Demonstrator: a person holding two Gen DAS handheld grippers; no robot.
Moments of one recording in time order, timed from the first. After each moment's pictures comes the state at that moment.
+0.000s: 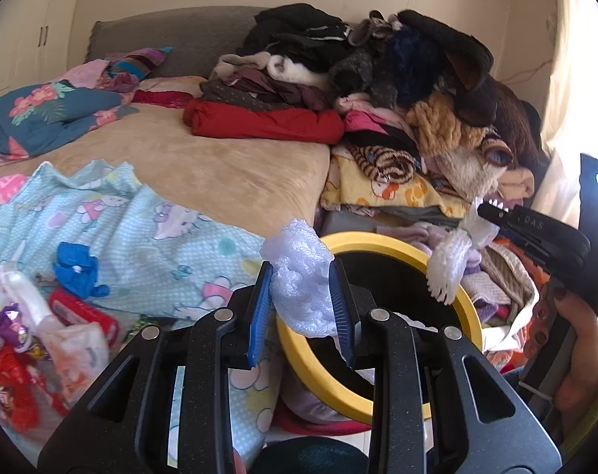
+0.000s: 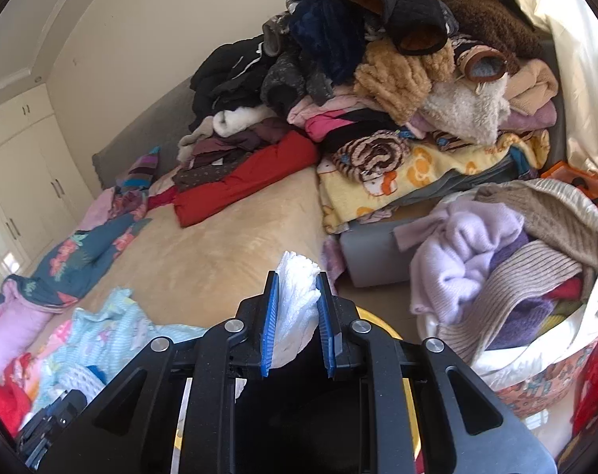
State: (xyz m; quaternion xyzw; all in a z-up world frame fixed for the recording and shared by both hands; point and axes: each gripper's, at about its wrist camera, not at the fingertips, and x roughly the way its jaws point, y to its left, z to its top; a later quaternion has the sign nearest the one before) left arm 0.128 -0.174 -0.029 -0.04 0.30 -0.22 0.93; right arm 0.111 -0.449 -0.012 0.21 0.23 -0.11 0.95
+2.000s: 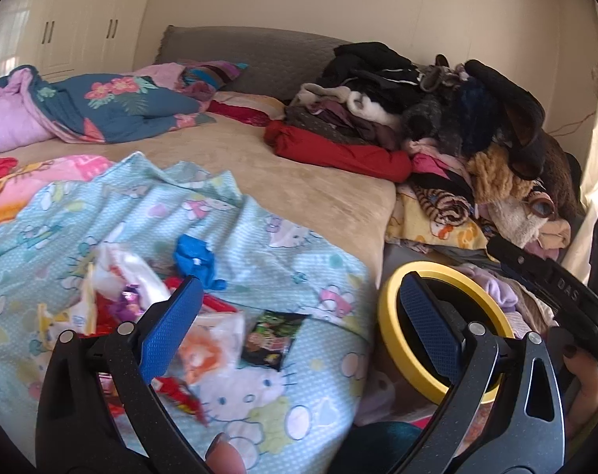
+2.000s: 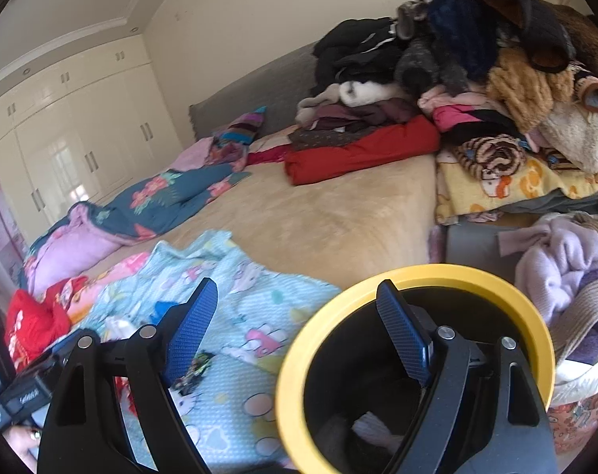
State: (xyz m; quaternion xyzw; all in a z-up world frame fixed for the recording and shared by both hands) left arm 0.100 -0.056 -0.017 -0.10 0.27 -0.11 0.95; right arm 0.116 -0.324 -0.006 0.14 0.24 0.09 0.96
